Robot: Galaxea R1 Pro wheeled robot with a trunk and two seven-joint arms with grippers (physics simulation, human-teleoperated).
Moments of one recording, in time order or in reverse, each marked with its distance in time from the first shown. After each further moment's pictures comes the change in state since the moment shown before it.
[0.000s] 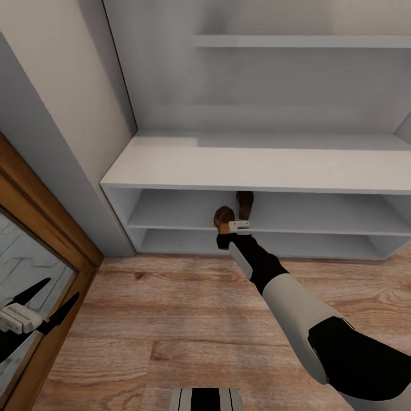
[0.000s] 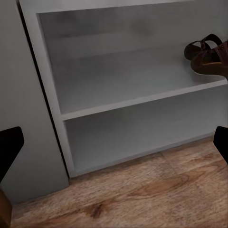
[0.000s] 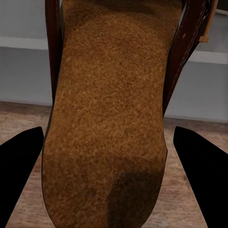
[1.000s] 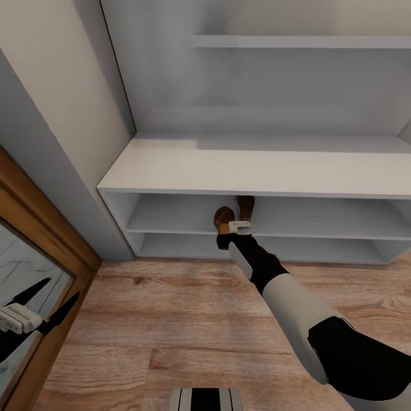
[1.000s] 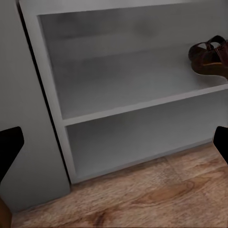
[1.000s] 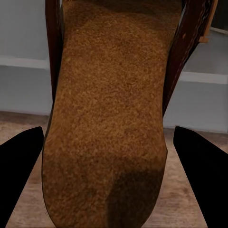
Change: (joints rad) left arm -0.001 0.000 0.001 0.000 0.000 0.001 0.001; right arm 0.000 0.000 0.000 0.001 0.000 0.000 0.000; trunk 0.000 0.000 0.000
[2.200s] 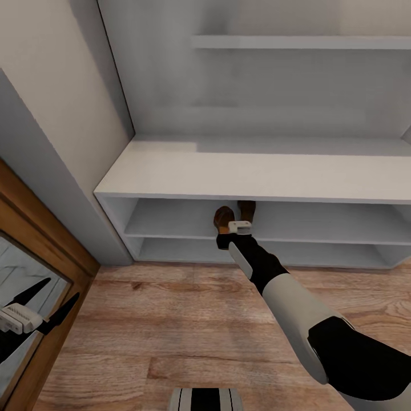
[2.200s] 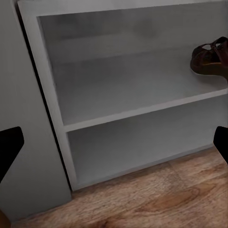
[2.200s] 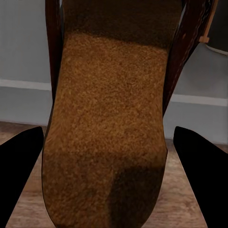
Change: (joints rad) left arm 0.001 0.000 -0.001 0.000 0.000 0.000 -0.001; right arm 0.000 0.000 0.001 0.000 -0.006 -0.001 0.001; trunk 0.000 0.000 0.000
